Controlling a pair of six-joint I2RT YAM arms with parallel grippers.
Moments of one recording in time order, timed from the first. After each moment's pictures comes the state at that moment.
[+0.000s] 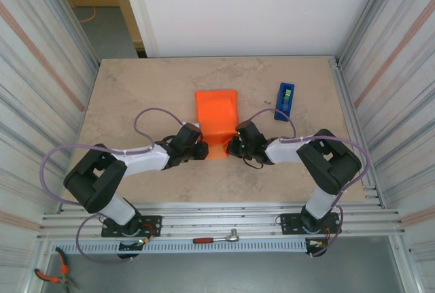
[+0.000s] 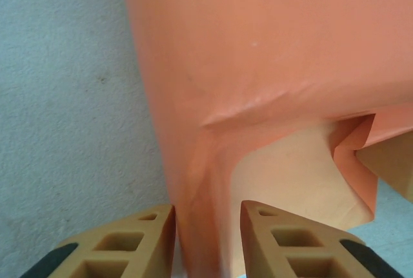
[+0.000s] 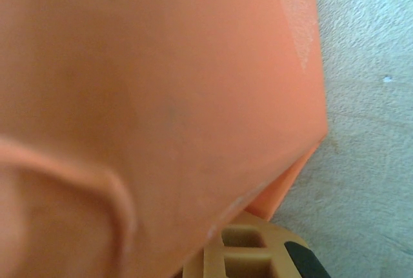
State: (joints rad) left arm -0.72 1.55 0.69 -0.05 -0.06 -0.61; right arm 0.71 1.71 0.71 0.16 -0.10 0.94
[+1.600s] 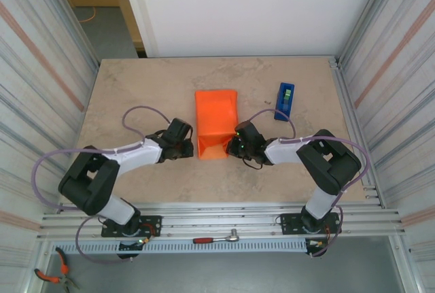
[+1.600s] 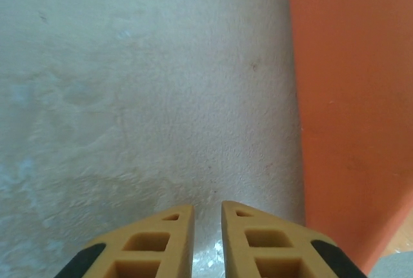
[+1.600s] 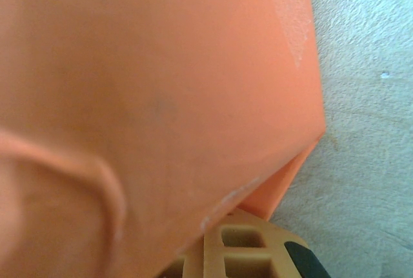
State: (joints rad) left arm -0.59 1.52 0.72 -0.26 -0.06 -0.57; right arm 0.72 1.71 0.71 0.15 -0.08 0.96
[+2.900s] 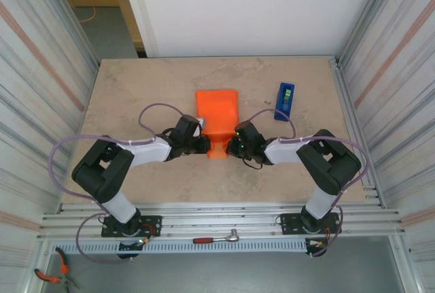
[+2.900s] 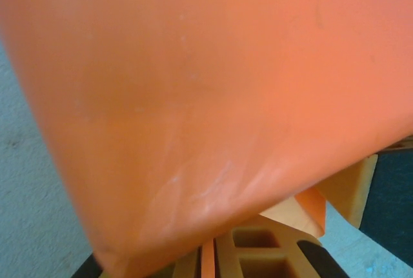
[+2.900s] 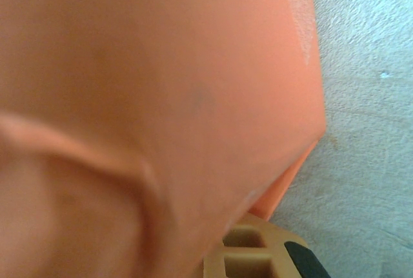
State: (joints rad) left arm -0.64 1.64 0.76 0.02 0.18 -0.52; right arm 0.72 1.71 0.71 0.15 -0.08 0.96
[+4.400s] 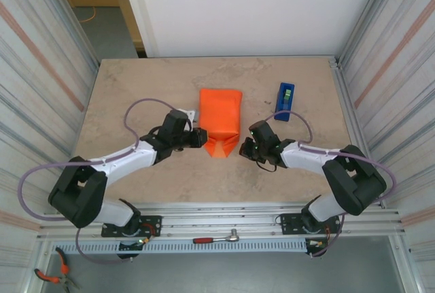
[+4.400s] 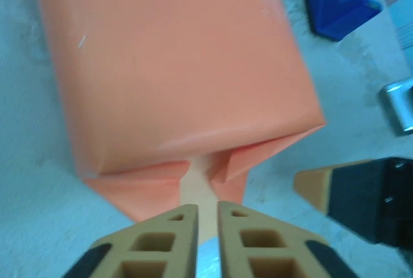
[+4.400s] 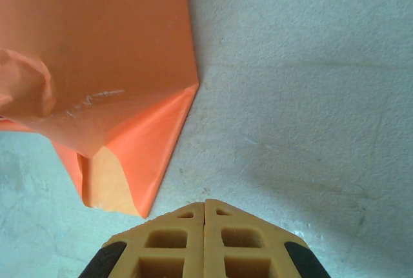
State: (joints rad) left arm -0.61 1.39 0.72 -0.03 0.20 -0.56; right arm 0.64 1.47 0.63 -0.07 -0.11 0.96
